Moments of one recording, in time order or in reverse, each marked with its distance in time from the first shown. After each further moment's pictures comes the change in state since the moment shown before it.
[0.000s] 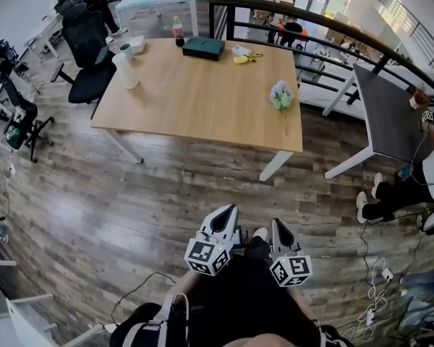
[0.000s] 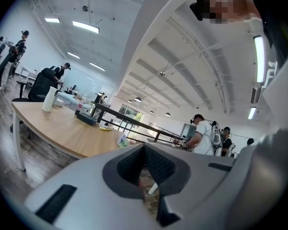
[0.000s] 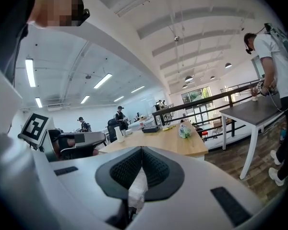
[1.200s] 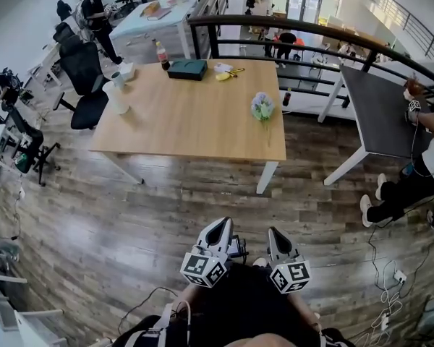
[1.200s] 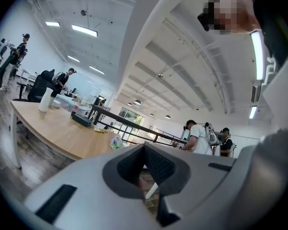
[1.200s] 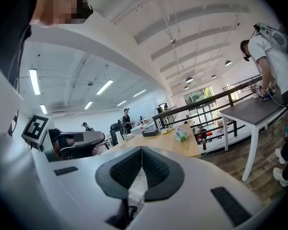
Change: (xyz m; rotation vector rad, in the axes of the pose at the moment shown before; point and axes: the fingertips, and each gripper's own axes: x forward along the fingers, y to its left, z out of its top) left arm 0.032 -0.076 -0.020 0.004 -0.043 0.012; right arm -0.043 -0.073 0.012 0.026 -0.041 0.059
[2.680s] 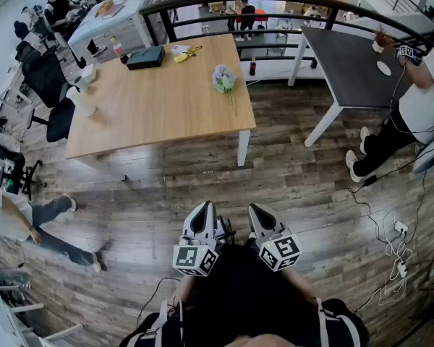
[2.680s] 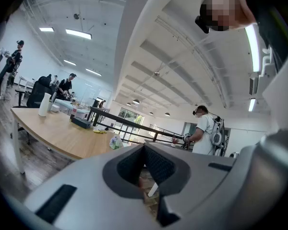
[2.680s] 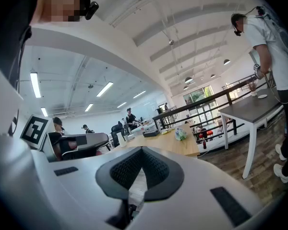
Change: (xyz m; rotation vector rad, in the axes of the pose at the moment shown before) left arm -0.023 -0.039 -0.019 0.058 0.019 0.015; right arm -0.042 0.008 -0.007 0.027 -0.005 0.010
